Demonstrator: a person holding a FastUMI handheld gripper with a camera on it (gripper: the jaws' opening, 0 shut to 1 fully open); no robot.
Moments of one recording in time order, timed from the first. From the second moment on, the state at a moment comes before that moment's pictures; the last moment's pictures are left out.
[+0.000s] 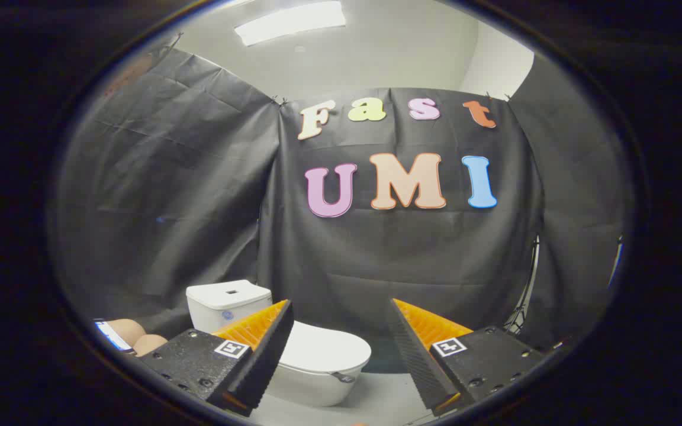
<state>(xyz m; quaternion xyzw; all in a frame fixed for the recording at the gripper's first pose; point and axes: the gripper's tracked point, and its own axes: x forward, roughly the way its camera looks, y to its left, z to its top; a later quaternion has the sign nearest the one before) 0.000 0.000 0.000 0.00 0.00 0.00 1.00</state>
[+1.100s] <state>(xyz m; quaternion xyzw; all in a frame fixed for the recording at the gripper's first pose) 0.024 0.008 -0.040 0.02 0.05 0.01 1.00</state>
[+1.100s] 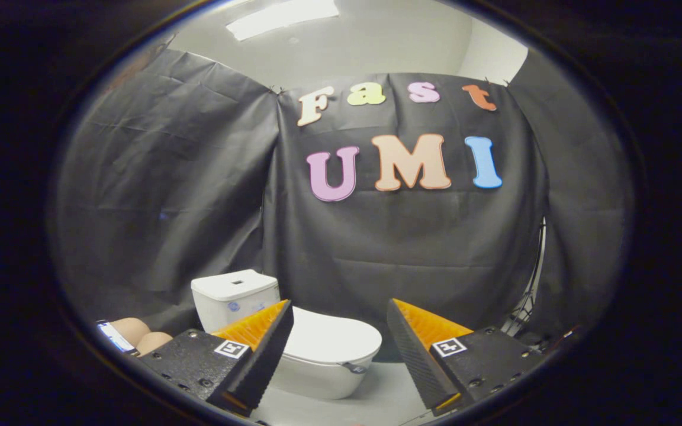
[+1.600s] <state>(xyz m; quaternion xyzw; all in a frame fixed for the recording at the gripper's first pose) 0.139 -0.014 -0.099 0.11 0.11 0.04 0.99</state>
